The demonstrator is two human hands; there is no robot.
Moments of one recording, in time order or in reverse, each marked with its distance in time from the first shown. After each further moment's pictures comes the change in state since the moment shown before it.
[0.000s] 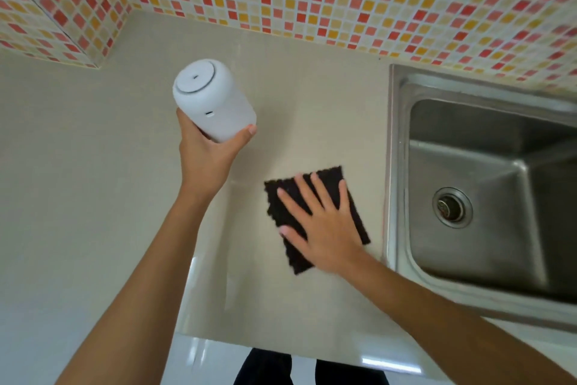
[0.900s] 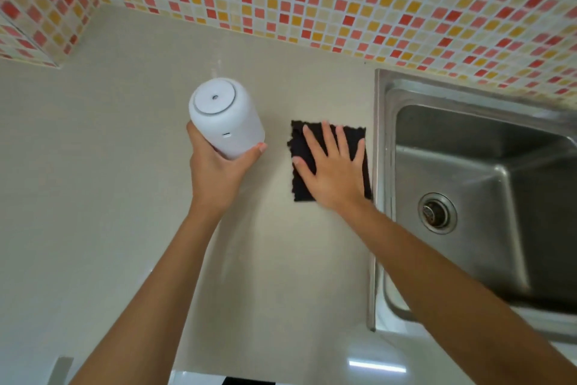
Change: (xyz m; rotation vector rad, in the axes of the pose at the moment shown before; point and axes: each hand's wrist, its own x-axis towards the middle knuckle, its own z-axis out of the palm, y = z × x) left_hand -0.011 -0.017 0.045 -0.039 -0.041 -0.065; right_hand 0.087 0.075 -0.011 0.025 -0.005 0.333
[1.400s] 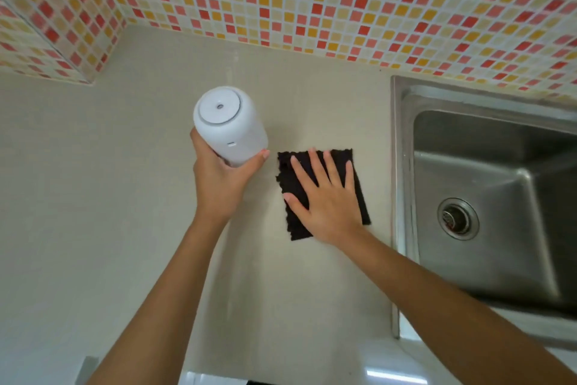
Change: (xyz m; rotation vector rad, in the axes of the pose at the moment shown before) left_hand 0.007 0.007 -0.026 0.049 0.007 0.046; right_hand -0.037 -0.043 0.013 0.004 0.031 -0.157
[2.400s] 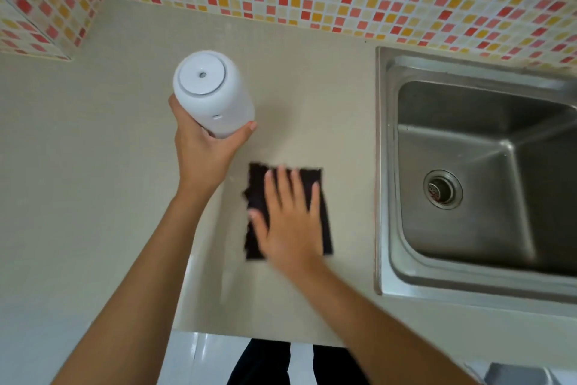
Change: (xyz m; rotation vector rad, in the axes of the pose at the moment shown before) left_hand -0.010 0.009 -0.003 0.048 0.043 0.093; right_hand -0.076 -0.075 0.019 0.098 0.081 0.145
